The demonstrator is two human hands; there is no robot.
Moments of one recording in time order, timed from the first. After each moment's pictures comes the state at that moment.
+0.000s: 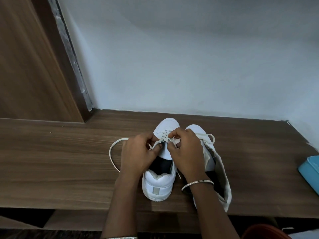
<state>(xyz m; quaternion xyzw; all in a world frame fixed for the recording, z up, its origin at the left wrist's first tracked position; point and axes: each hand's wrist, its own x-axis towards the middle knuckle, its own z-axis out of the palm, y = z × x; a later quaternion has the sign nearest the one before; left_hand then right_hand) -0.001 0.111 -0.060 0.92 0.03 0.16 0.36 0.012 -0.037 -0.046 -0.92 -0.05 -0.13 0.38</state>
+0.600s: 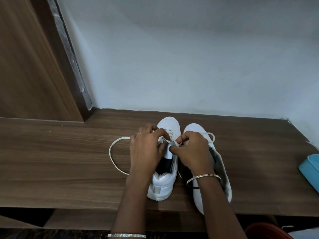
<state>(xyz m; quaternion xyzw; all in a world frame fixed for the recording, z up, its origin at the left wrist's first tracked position) 0.008 0.090 -0.063 0.95 0.01 0.20 0.26 0.017 -0.051 -0.039 -0.91 0.03 -0.06 0.41</state>
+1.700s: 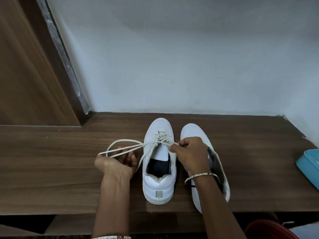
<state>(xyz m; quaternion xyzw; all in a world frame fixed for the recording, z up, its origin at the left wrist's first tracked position) -0.009 0.130 -0.054 0.19 0.50 0.09 0.84 0.017 -0.051 -0.050 -0.86 0.10 -0.05 0.50</state>
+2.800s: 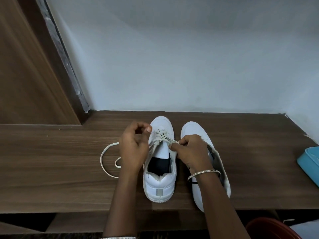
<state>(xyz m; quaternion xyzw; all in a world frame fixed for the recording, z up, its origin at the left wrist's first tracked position) 0.008 0.105 -0.064 0.76 0.05 0.28 0.58 0.017 -0.053 -0.044 -0.87 0.09 -0.02 0.48</state>
